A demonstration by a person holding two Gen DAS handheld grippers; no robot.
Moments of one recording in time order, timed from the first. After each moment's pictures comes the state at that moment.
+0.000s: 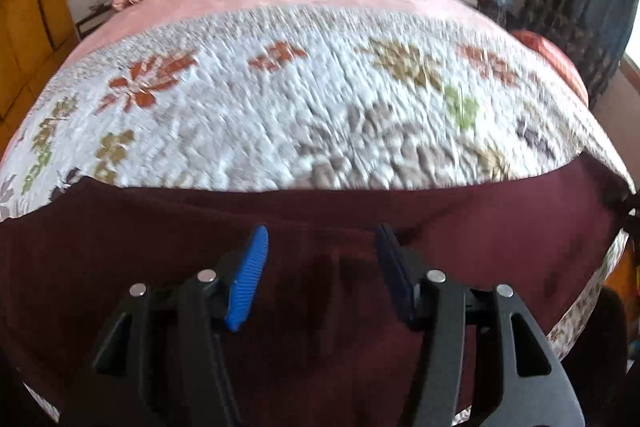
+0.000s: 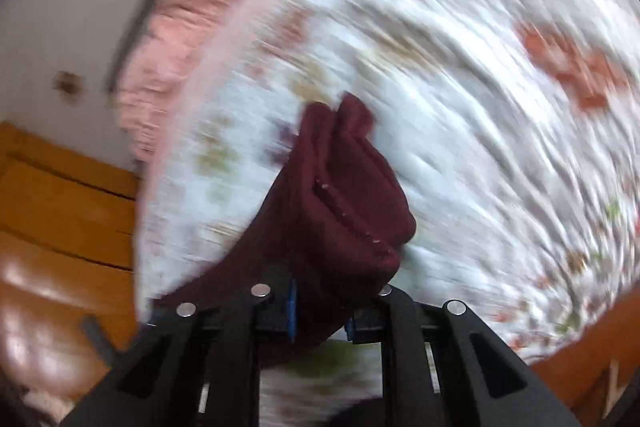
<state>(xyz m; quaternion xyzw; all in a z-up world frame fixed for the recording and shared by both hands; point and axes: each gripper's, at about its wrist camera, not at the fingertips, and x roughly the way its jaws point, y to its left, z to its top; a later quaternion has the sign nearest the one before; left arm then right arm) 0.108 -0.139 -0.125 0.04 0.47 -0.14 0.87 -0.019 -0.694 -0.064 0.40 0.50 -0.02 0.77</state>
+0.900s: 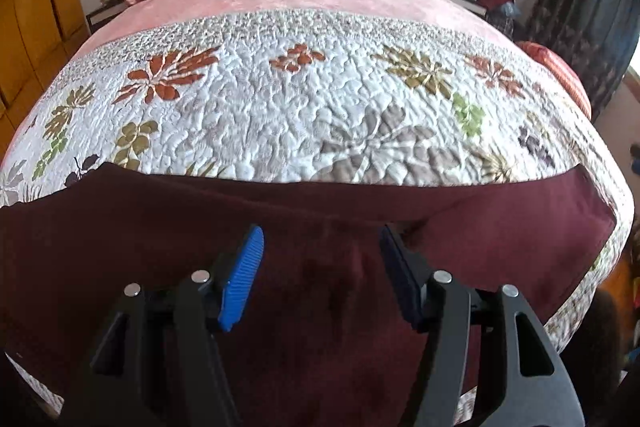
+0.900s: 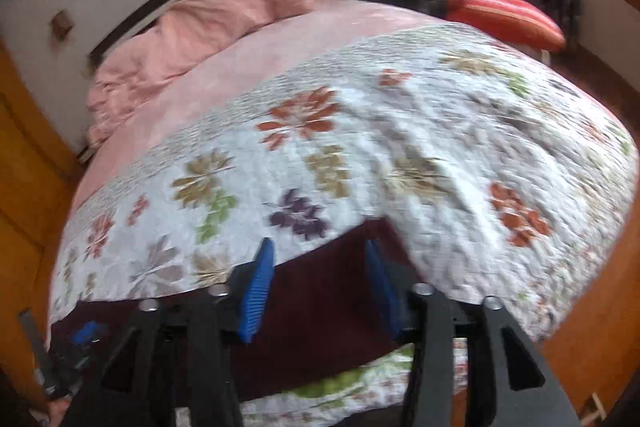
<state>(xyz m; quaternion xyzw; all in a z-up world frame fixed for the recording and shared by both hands) 0.095 -0.115 -0.112 0.02 0.46 -0.12 0.88 -0.005 -0.625 0.055 0.20 0.43 -0.10 0.88</state>
